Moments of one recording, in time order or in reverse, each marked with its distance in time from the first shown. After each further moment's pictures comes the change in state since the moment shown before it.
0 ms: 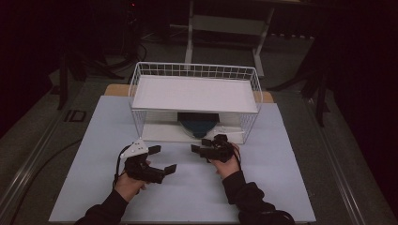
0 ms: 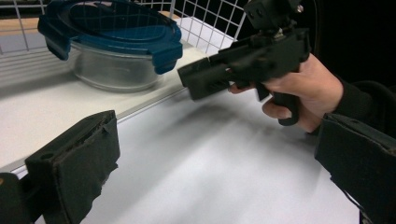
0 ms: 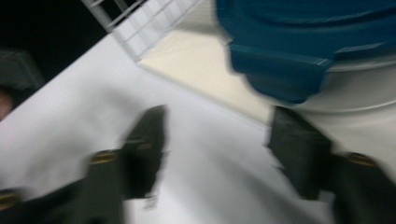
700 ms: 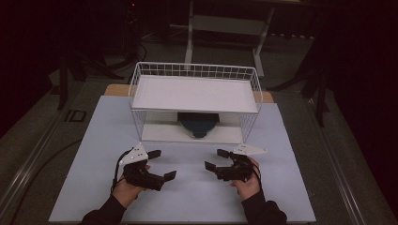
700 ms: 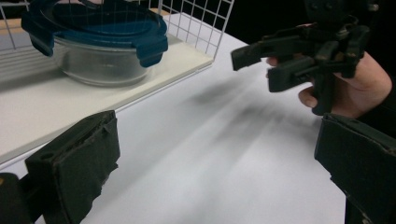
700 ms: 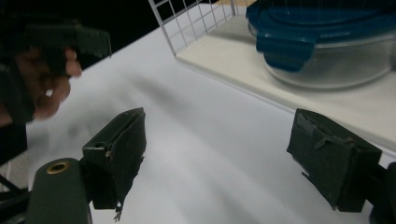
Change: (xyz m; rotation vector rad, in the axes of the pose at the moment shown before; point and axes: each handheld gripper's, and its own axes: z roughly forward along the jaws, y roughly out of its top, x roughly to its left) left arm -0.009 -0.008 -0.007 0.007 -0.019 0.020; right arm 0.016 -0.037 -0.070 -0.091 0.015 -0.133
